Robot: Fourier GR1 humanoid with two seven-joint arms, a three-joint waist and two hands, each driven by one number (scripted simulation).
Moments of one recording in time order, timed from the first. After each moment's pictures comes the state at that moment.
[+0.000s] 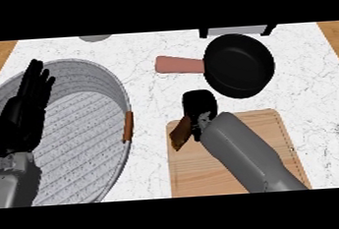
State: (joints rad) left arm -0.21 0.28 0.04 -1.63 0.16 0.18 0.21; right arm -0.73 -0.03 0.50 -0.95 0.75 0.45 0.68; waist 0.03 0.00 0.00
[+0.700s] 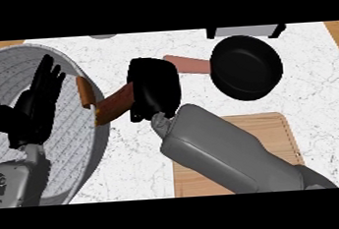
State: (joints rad) left arm -0.26 0.26 0.02 -1.58 0.15 0.18 0.22; right arm -1.00 0.00 0.67 -1.20 0.64 -0.19 1.01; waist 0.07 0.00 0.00
